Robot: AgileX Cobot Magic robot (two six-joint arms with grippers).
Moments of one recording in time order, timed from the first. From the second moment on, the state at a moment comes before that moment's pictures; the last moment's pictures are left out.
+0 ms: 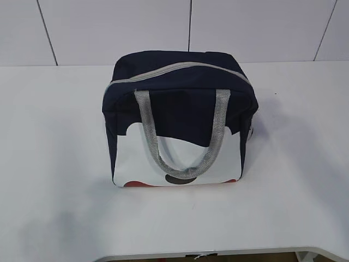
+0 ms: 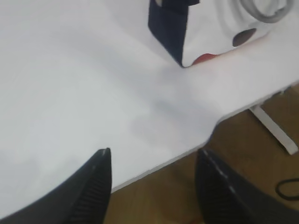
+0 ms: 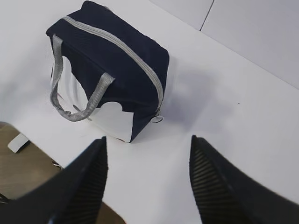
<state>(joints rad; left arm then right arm) -0.41 0.01 -0.51 -0.09 1.12 0.05 0.08 0.87 -1.37 0.37 1.27 -0.65</state>
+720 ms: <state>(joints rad) -0.13 0.01 -0.51 -0.09 1.12 0.05 0.14 0.87 -1.37 0.36 1.27 -0.65</state>
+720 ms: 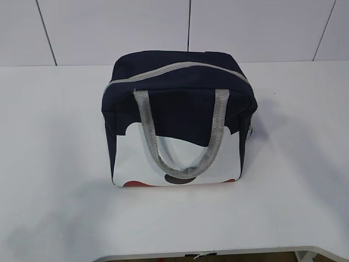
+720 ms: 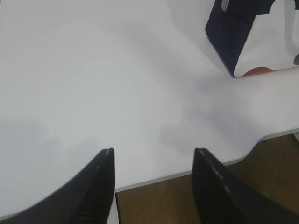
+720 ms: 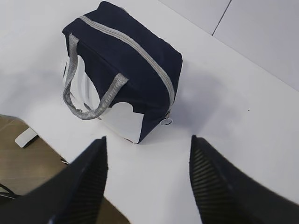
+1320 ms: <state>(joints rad) -0.13 0.01 -0.51 -0.09 1.11 0.05 0.14 0.74 -1.33 0.21 1.27 -0.45</state>
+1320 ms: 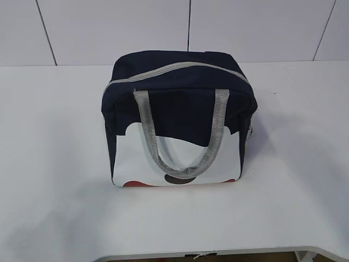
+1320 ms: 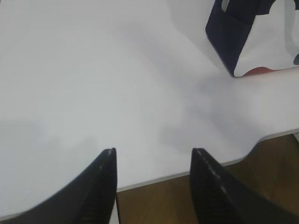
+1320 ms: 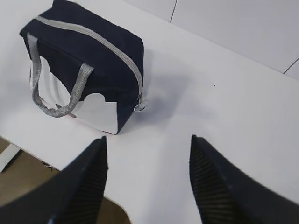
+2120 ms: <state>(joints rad) -0.13 0.01 -0.51 -0.09 1.11 0.05 0.14 0.24 -0.82 0.06 1.24 -0.18</state>
